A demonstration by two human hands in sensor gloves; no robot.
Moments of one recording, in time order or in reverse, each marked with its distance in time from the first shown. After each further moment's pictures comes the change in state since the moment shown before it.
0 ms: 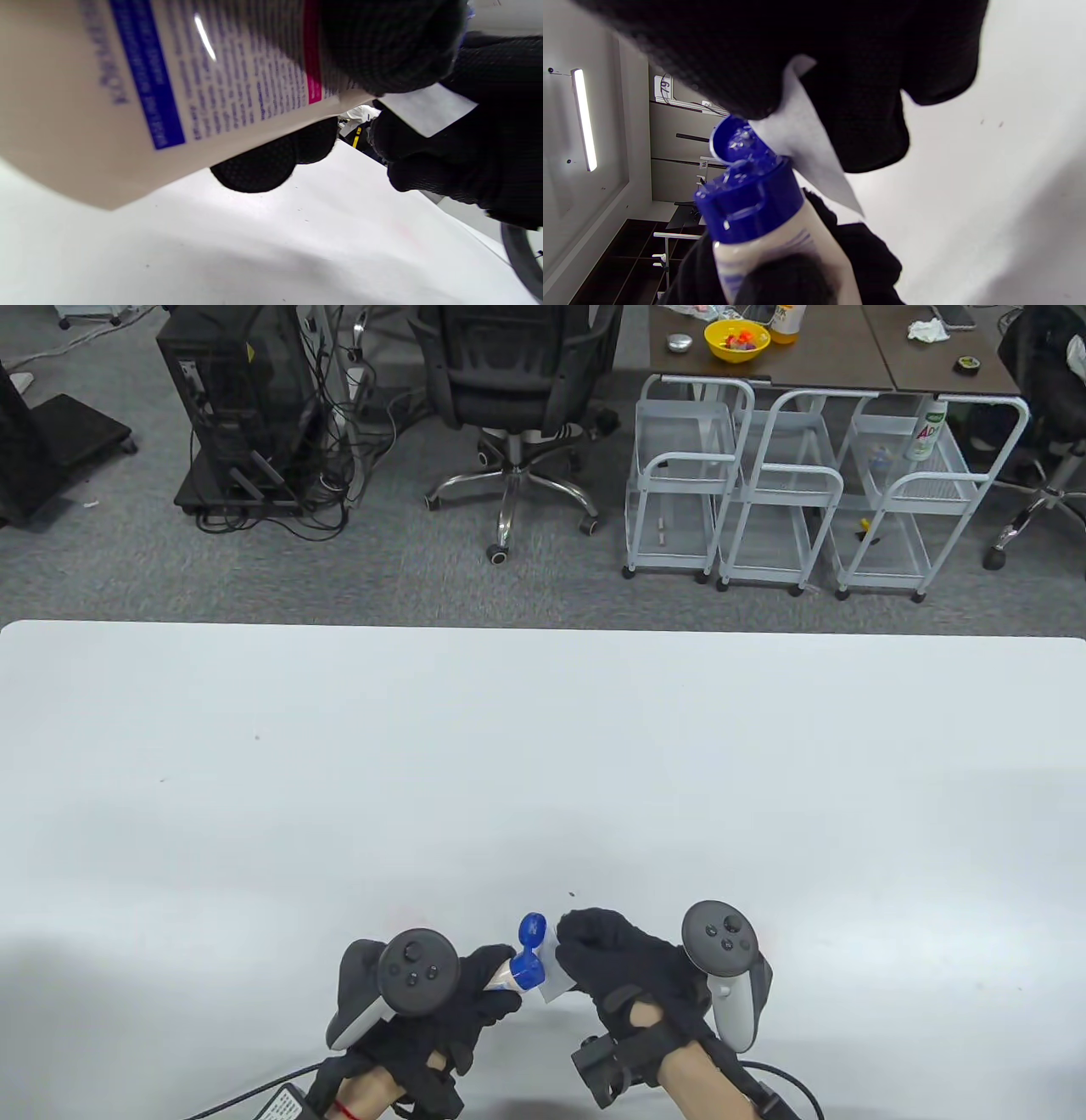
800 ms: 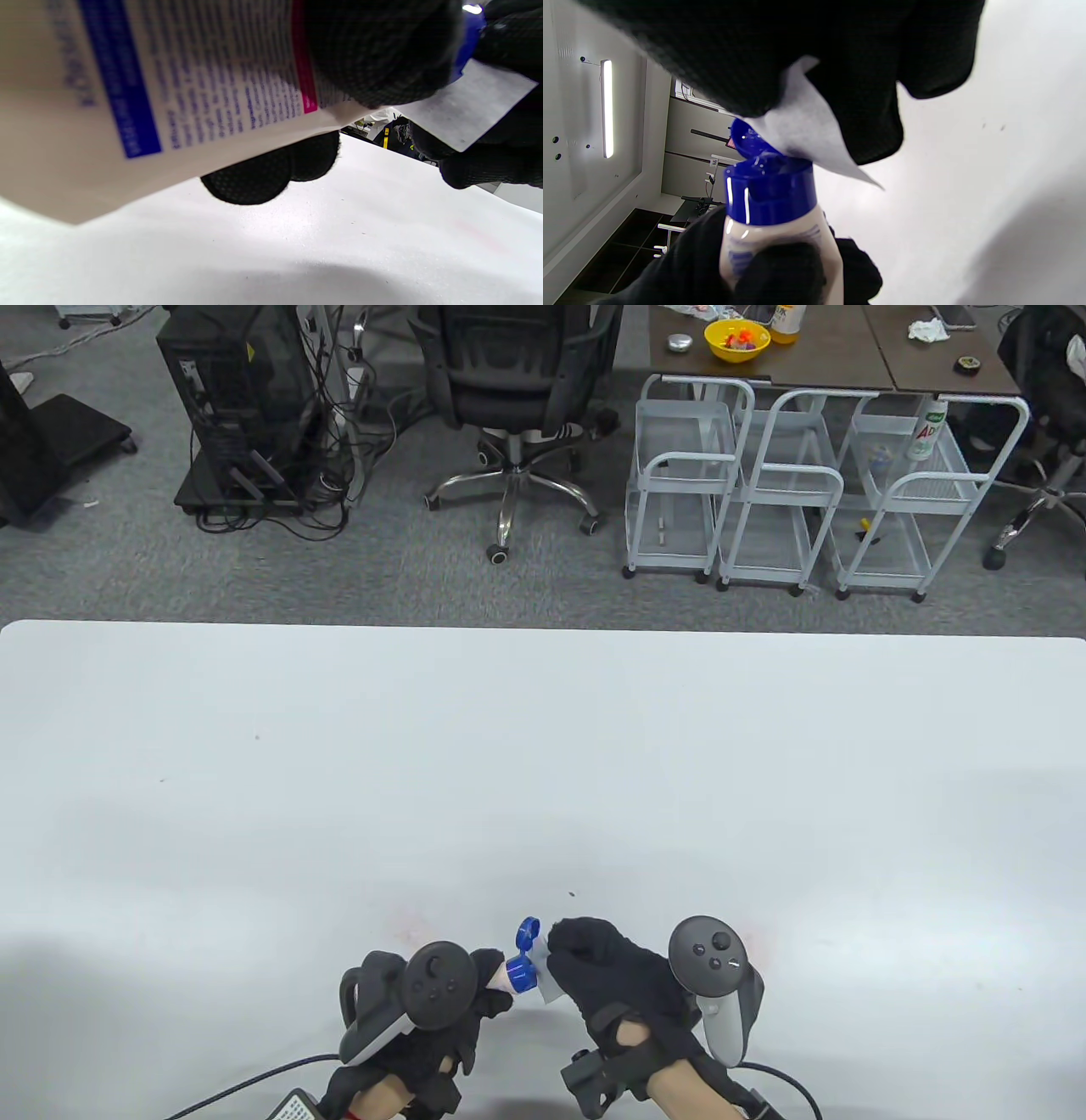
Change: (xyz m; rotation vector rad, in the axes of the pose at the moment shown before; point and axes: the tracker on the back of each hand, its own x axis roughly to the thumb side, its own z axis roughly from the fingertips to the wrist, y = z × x) left_hand 0.007 0.000 0.004 0.069 0.062 -0.177; right_hand 0.000 0.009 0.007 -0.038 -0.076 0.069
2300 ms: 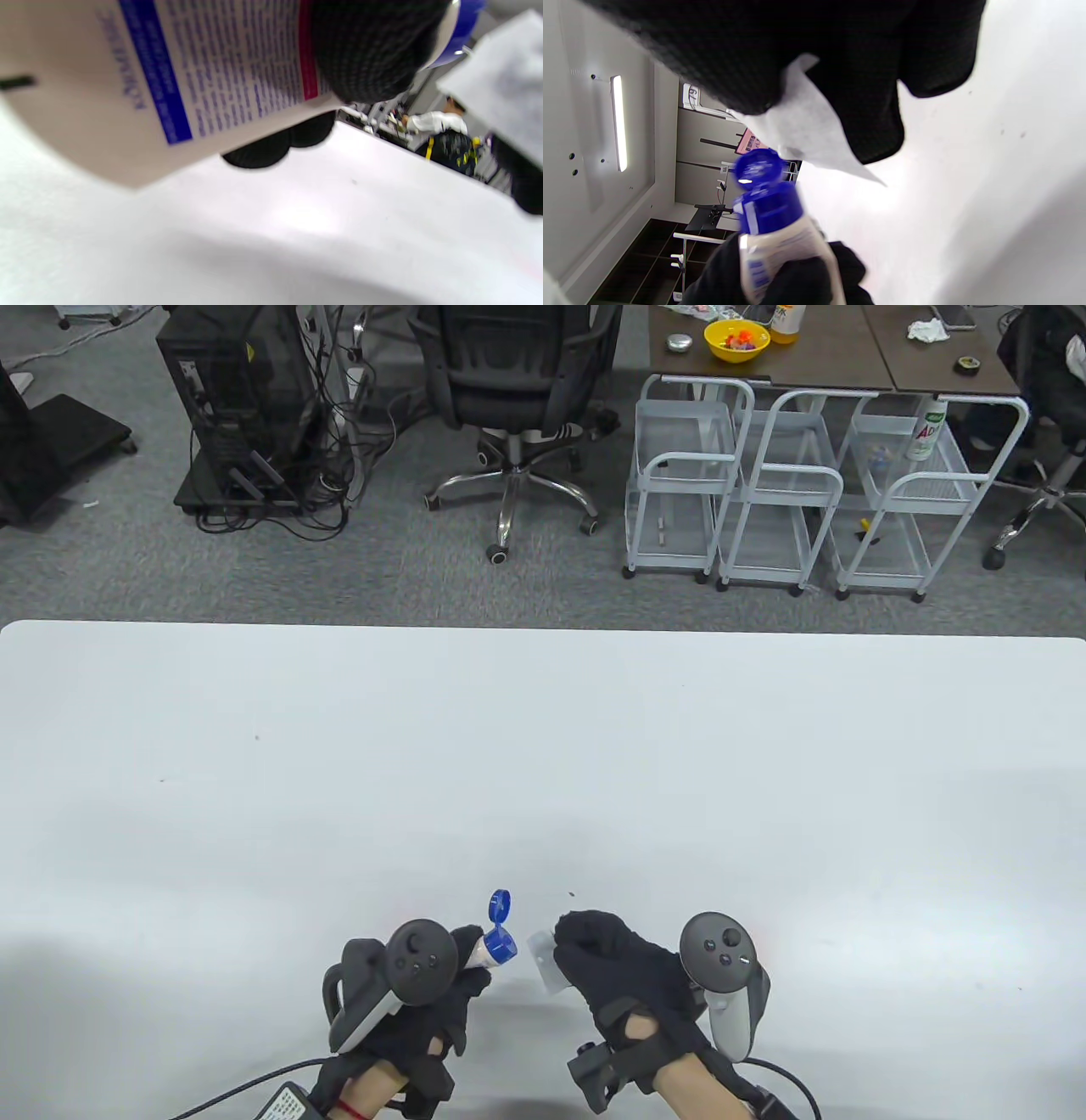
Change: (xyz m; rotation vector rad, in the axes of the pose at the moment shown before) left_hand -0.024 0.009 -0.006 0.006 0.168 0.119; right_hand 0.001 -0.011 -0.003 -0.007 -0.003 -0.076
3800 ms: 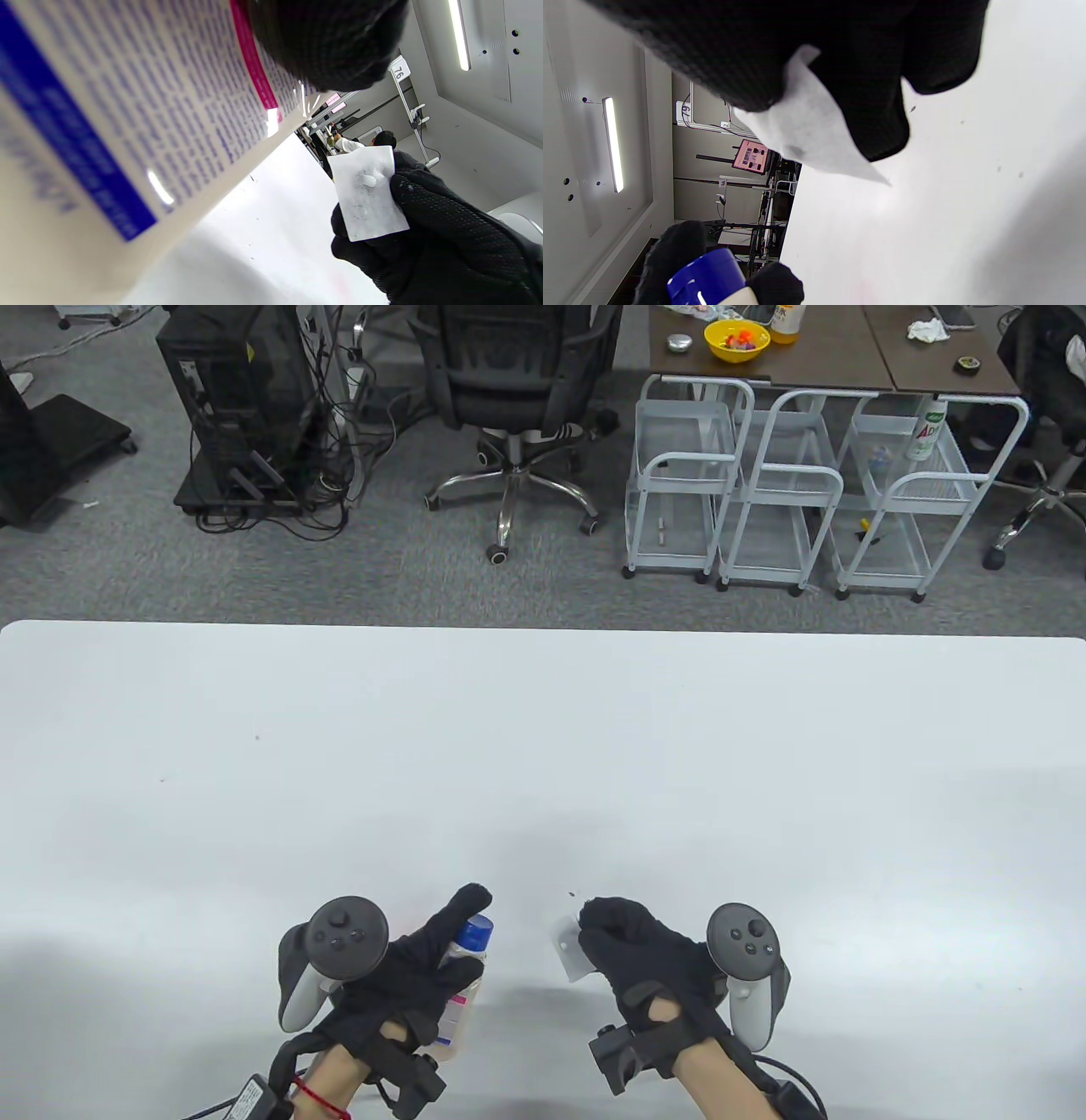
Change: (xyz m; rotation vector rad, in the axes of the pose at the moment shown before) left_hand -0.025 0.007 -0.008 -0.155 -0.169 0.449; right_hand -0.005 -0.019 -0.007 -0.019 0.025 -0.048
